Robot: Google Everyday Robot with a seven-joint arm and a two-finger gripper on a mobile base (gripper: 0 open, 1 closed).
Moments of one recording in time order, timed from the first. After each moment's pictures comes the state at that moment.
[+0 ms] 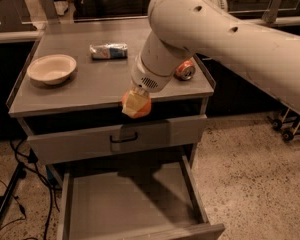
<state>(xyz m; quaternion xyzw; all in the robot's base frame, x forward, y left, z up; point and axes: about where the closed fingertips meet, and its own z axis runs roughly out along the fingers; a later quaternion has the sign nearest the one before) 0.564 0.025 0.871 -0.62 0.74 0.06 0.25</state>
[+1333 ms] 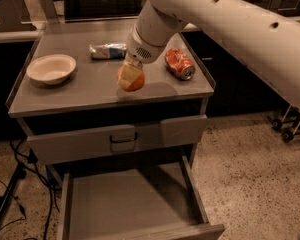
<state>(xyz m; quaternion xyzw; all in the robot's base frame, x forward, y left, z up) 0.632 0.043 0.903 -0.63 0.72 0.06 0.28</state>
